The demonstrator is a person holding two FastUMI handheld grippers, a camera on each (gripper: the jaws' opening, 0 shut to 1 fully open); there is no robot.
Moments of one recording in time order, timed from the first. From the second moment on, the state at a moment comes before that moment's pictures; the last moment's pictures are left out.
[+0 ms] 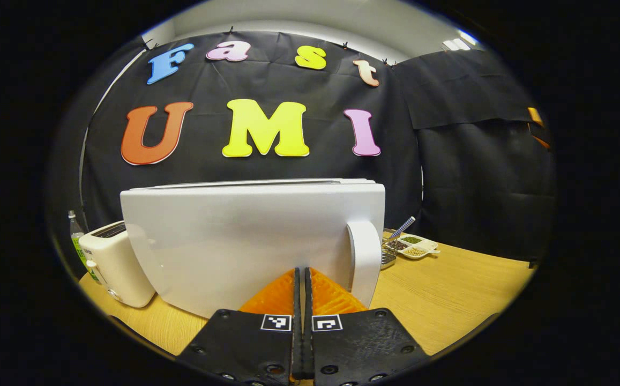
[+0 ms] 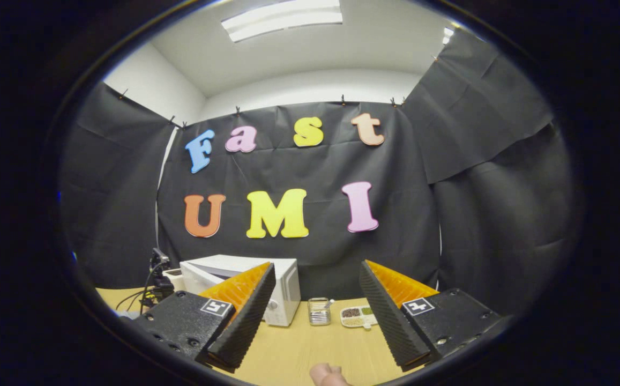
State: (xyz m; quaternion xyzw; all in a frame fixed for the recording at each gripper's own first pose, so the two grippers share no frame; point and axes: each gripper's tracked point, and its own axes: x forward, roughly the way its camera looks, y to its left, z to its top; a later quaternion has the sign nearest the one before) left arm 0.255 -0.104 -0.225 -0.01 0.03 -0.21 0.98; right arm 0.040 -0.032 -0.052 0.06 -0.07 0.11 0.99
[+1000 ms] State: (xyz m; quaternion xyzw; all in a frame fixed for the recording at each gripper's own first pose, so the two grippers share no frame) left arm 0.336 -0.136 -0.232 -0.01 0.09 -0.16 0.98; right arm 0.040 -0.062 -0.090 0.08 -0.02 0.07 0.99
